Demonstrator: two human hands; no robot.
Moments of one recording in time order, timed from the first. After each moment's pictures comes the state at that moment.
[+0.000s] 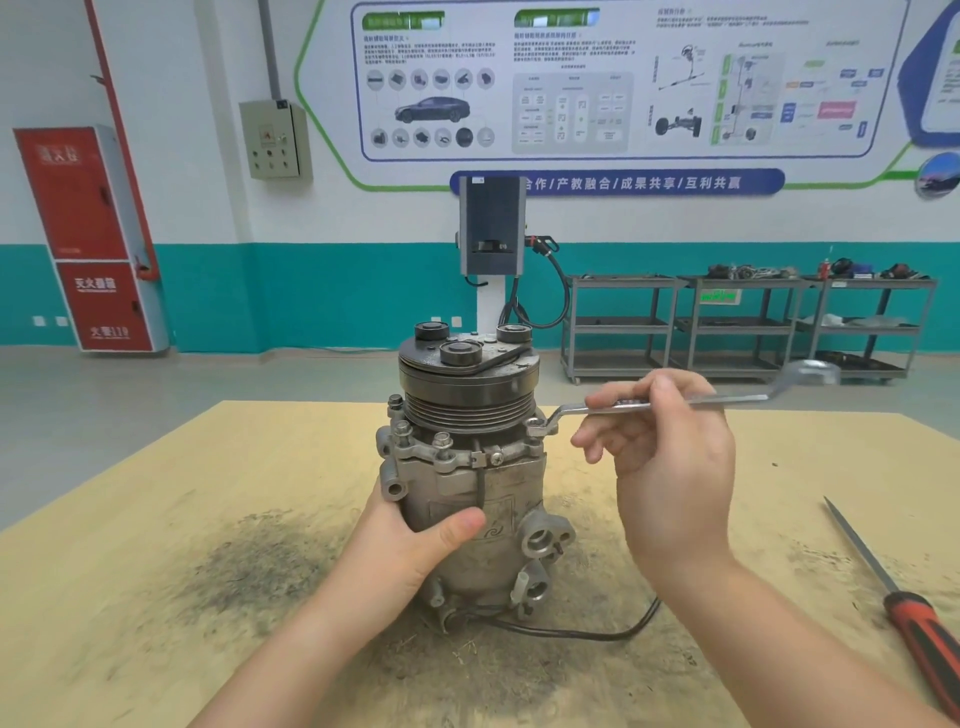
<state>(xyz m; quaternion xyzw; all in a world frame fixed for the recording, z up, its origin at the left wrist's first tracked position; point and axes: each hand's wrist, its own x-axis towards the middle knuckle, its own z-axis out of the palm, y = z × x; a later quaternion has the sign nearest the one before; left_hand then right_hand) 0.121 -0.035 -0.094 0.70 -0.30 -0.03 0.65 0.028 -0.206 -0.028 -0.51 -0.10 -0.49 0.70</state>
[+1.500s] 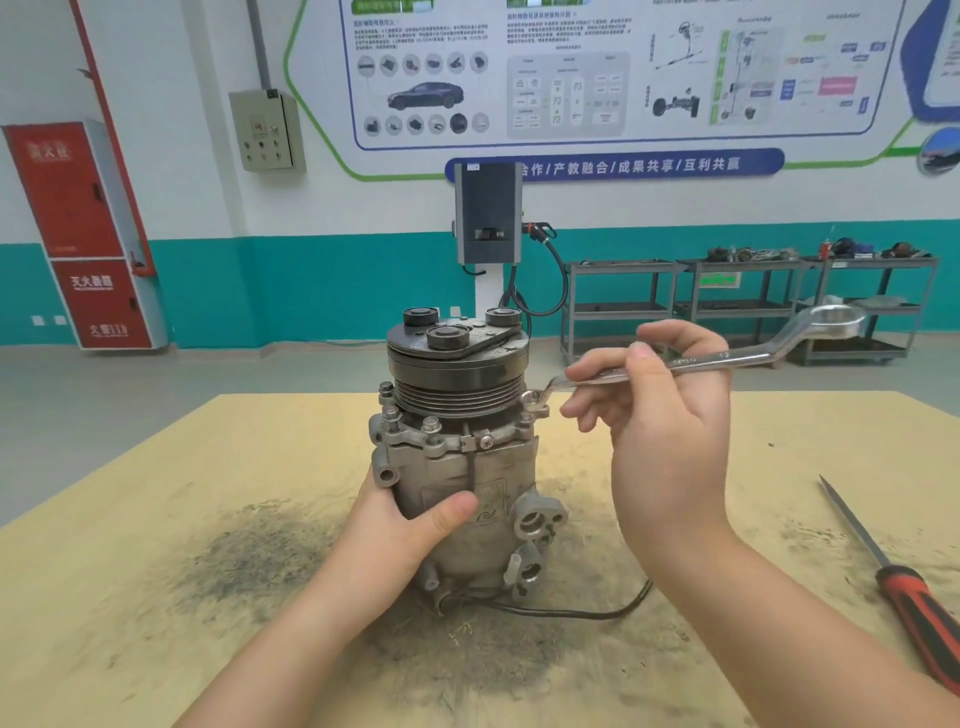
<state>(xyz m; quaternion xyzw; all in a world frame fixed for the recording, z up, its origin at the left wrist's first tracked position) 0.125 -0.035 -0.101 0.71 -0.29 -0.02 0.64 0.012 -0.188 -0.008 -0.54 -0.07 -0.50 0.68</state>
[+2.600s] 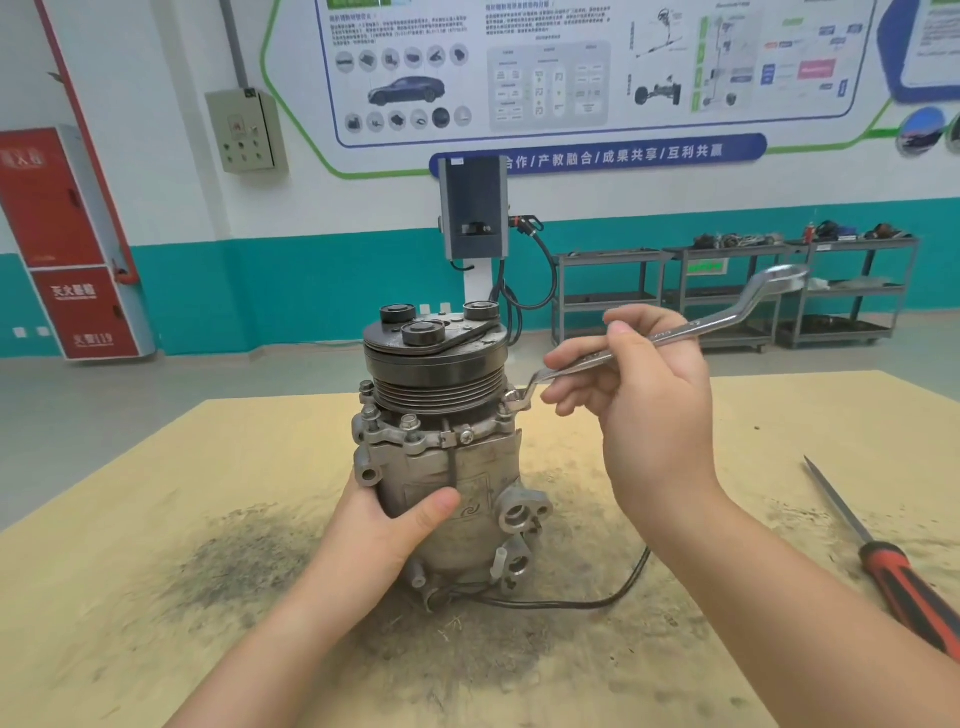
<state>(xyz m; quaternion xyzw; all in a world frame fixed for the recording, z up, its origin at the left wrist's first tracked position) 0.119 -0.035 -0.096 0.71 -0.30 -0.01 0.64 0.012 -0.200 0.002 -0.53 -0.04 -0.44 0.72</state>
